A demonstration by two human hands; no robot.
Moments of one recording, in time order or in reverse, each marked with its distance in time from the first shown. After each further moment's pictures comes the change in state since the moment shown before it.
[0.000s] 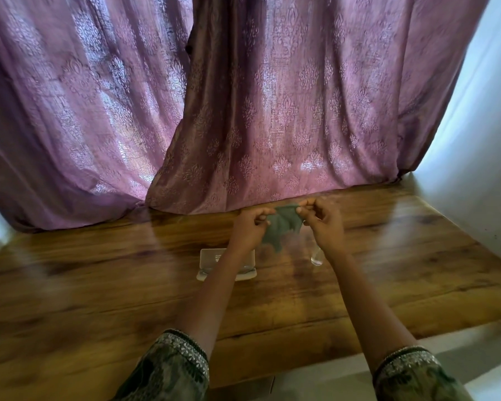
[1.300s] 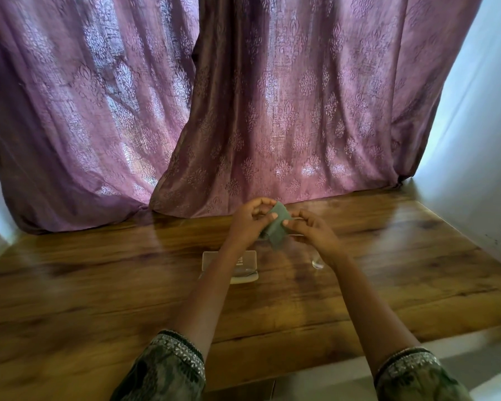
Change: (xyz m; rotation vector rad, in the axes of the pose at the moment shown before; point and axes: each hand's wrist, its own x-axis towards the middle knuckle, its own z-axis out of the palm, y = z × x) left_hand -0.002 0.012 -0.014 -0.235 -0.019 0.074; right_hand -0.008 -0.014 0.009 0.148 -0.299 0.309
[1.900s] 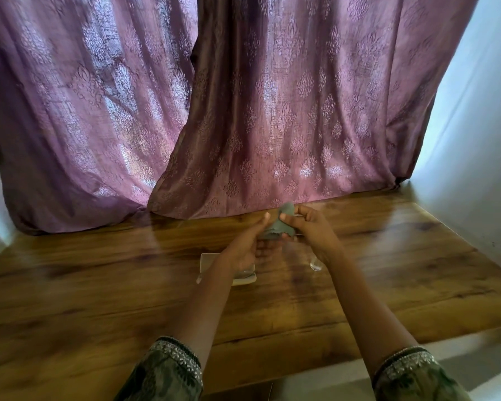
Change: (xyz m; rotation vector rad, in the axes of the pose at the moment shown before) left_hand -0.015 -0.014 0.005 -0.475 -0.249 -0.618; right_hand 0.000 -0.018 0.009 0.086 0.056 0.051
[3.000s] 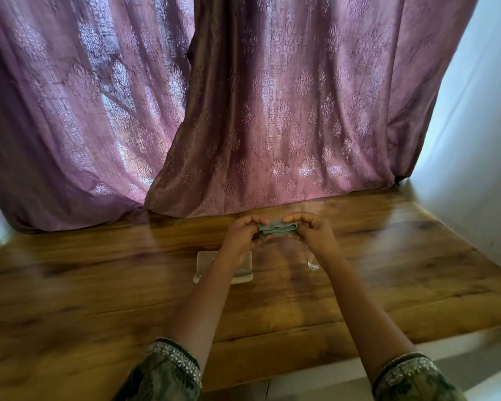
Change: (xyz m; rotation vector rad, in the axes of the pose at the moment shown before) left_hand 0.000 0.008 0.011 -0.047 0.228 0.265; right_hand 0.005 0.024 -0.016 -0.122 0.093 -0.085
